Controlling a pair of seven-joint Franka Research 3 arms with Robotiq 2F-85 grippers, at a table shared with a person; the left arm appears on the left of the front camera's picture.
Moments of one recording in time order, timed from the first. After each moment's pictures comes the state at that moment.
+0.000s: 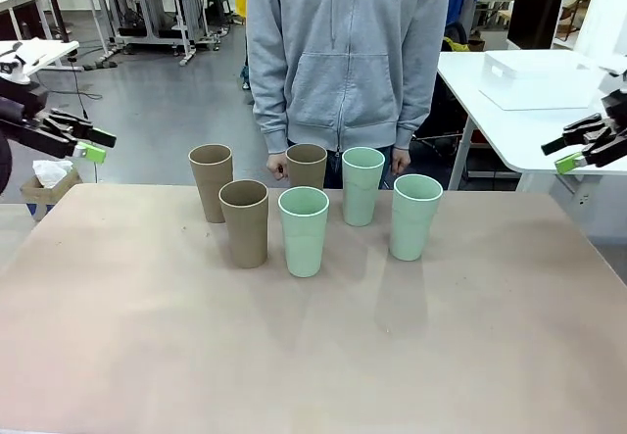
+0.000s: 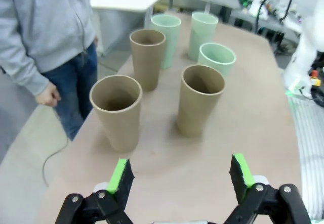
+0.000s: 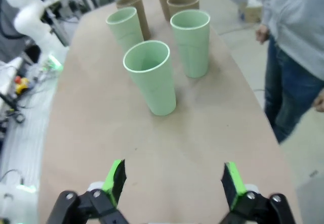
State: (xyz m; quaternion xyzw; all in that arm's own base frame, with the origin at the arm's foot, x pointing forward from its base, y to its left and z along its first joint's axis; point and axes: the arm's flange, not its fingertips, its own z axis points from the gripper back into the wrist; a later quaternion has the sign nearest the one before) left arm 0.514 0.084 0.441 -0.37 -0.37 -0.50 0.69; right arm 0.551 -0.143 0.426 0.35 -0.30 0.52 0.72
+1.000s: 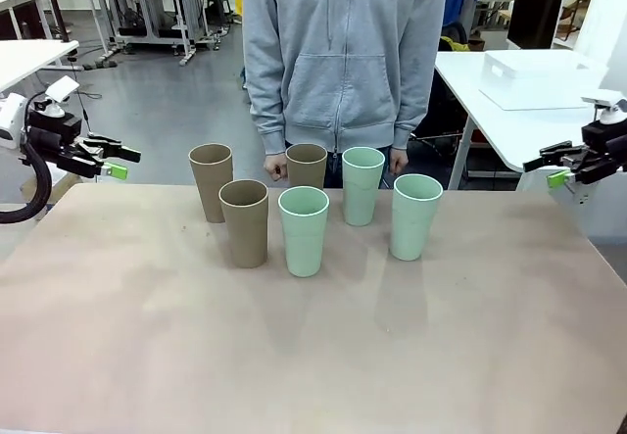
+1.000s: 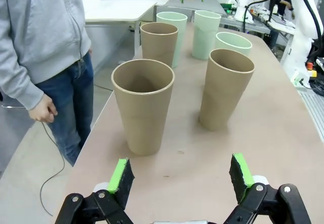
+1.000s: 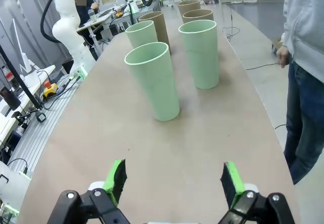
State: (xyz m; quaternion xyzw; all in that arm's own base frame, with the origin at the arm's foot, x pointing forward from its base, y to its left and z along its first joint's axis) left arm 0.585 0.097 0.361 -0.41 -0.39 -0.53 0.64; right arm 0.611 -0.172 0.344 0.46 -0.31 0.53 0.64
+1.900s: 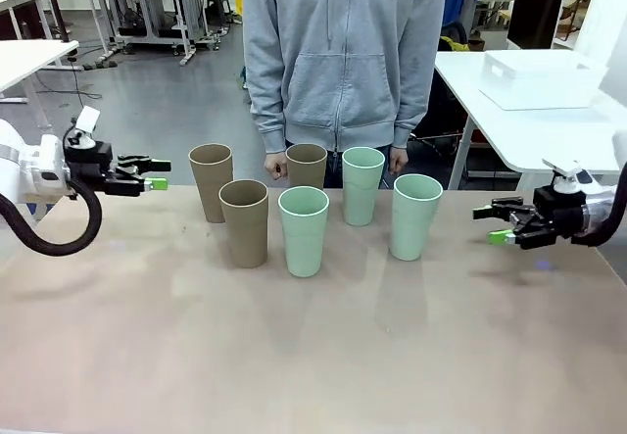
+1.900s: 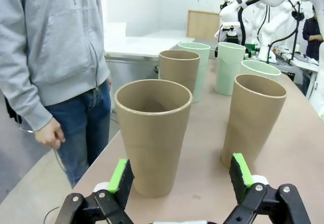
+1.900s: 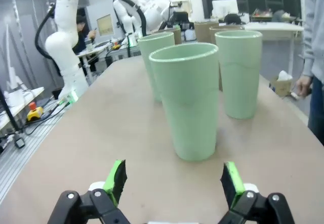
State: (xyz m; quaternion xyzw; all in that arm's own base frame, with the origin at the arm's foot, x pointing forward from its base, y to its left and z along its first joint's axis) left arm 0.574 0.041 0.290 -0.43 -0.50 -0.45 0.60; right arm 0.511 -0.056 0.244 0.50 -0.42 0.48 0.59
